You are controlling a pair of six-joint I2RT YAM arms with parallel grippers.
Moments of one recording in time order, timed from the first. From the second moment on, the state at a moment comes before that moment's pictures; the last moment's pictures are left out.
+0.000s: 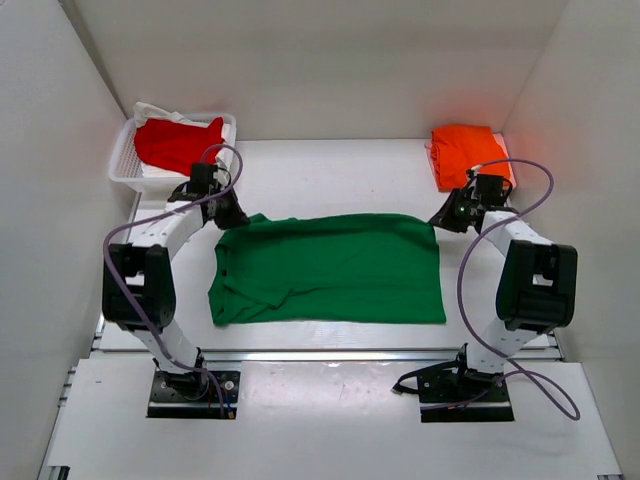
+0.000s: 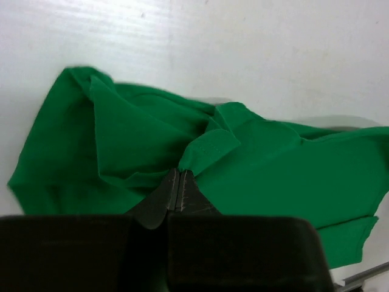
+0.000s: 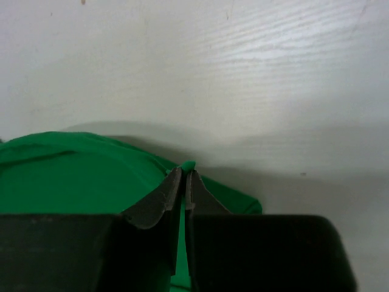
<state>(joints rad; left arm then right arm) -0.09 1.72 1.20 -0.37 0.23 -0.48 -0.14 1.70 1.06 -0.18 -0.38 0.33</state>
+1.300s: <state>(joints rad) -0.11 1.14 0.69 -0.49 0.19 -0.43 -0.15 1.25 0.60 -0.27 -0.40 0.23</state>
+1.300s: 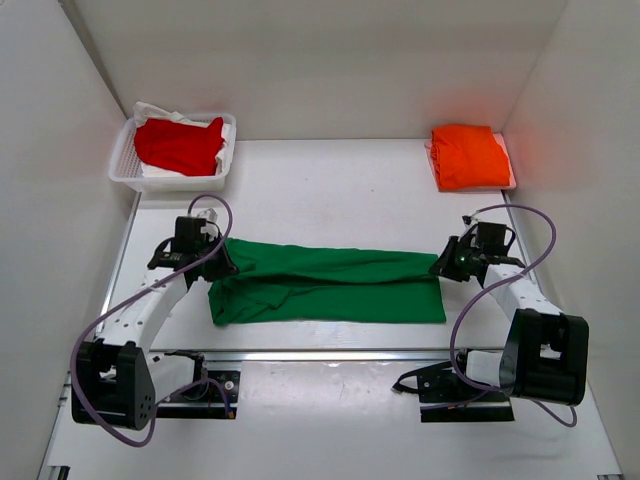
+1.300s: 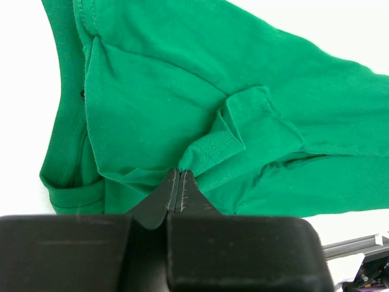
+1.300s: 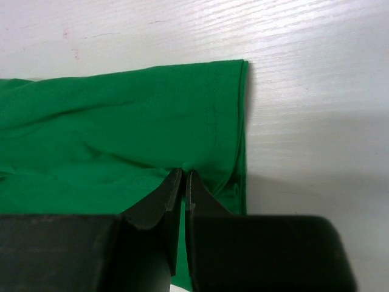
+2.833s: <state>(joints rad) -0.14 0.95 0.70 -0.55 0.19 -0.47 -0.12 1.09 0.69 -0.50 -0.26 0.23</state>
